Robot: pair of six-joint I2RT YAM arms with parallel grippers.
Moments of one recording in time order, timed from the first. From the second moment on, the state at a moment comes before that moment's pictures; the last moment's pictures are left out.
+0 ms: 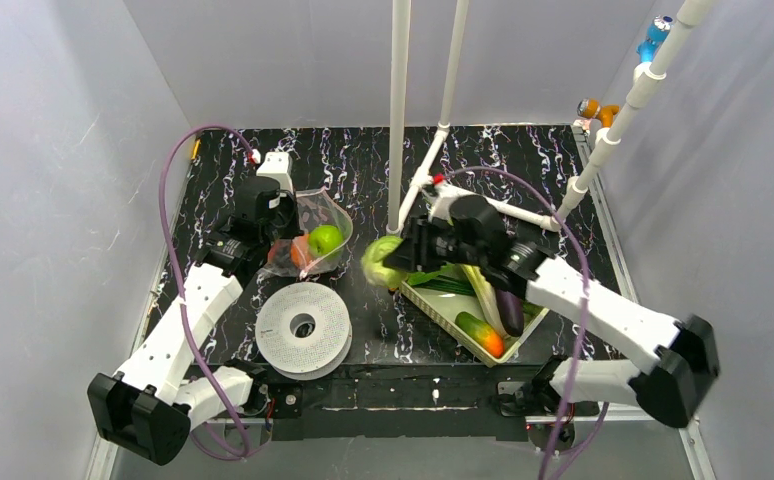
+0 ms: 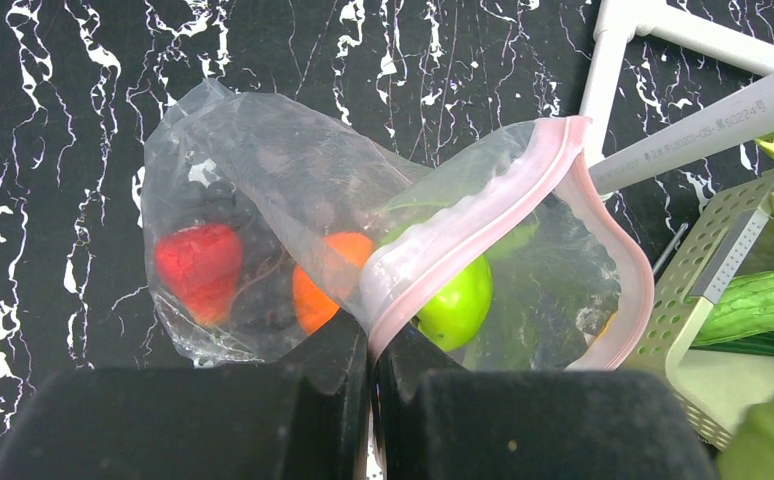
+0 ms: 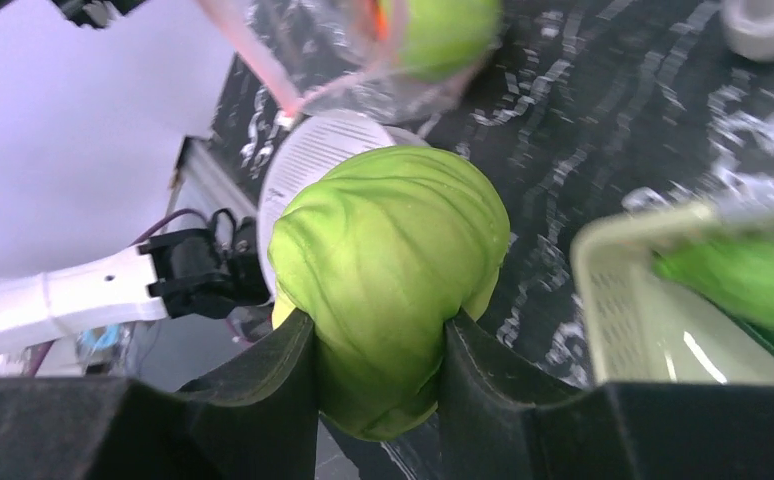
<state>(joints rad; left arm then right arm) -0.37 1.07 1.02 -0.51 -0.19 -0.20 0.83 1.12 0.95 -0.30 -0.20 0.69</state>
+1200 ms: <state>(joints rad) -0.37 1.02 1.02 -0.51 -0.06 -0.24 0.92 1.87 1.61 -0.19 -0.15 0.66</state>
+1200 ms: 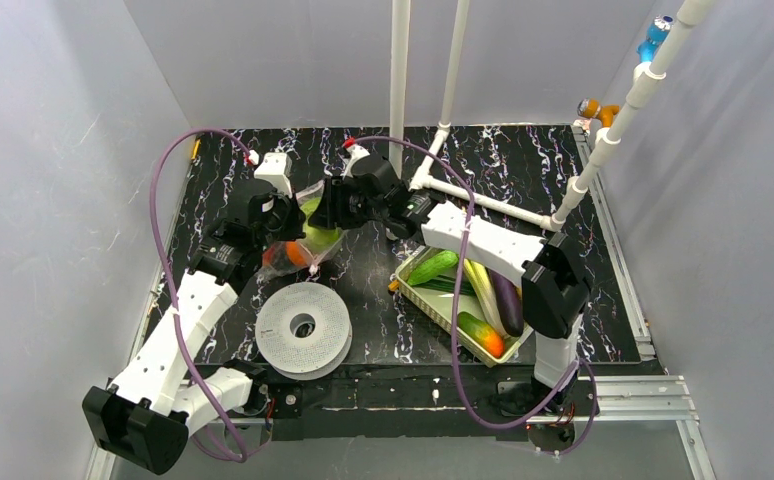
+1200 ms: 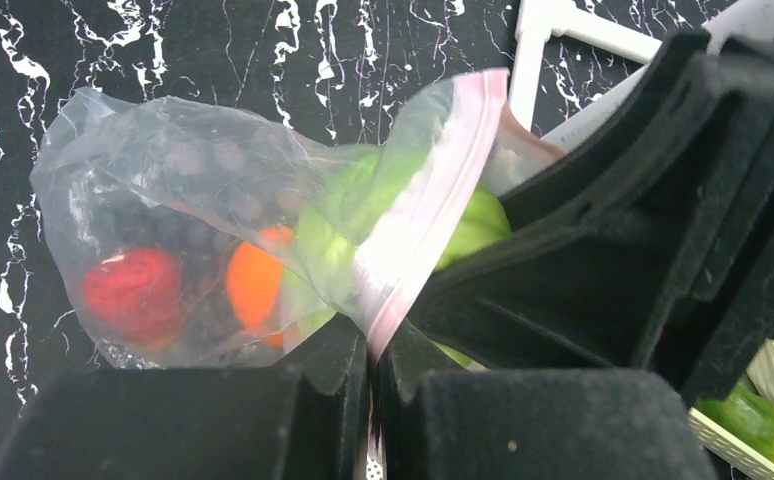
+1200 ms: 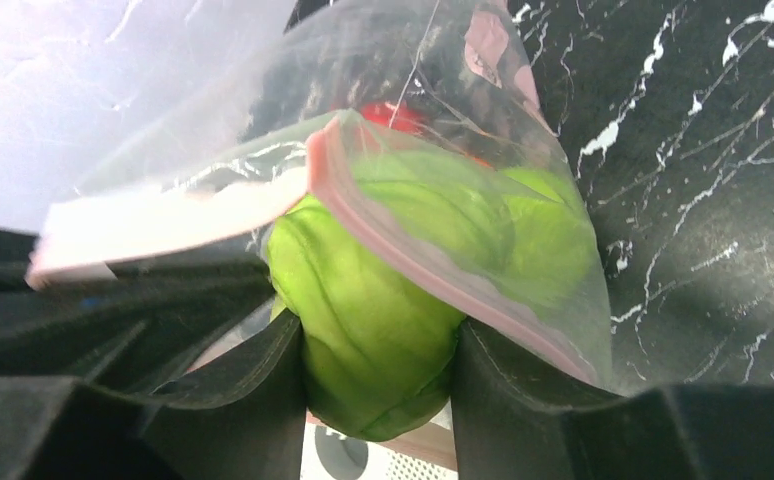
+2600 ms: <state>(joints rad) -0.37 0.95 1.00 -0.51 -0.12 -0.23 0.91 1.64 1.52 -0.51 -0.02 0.74</state>
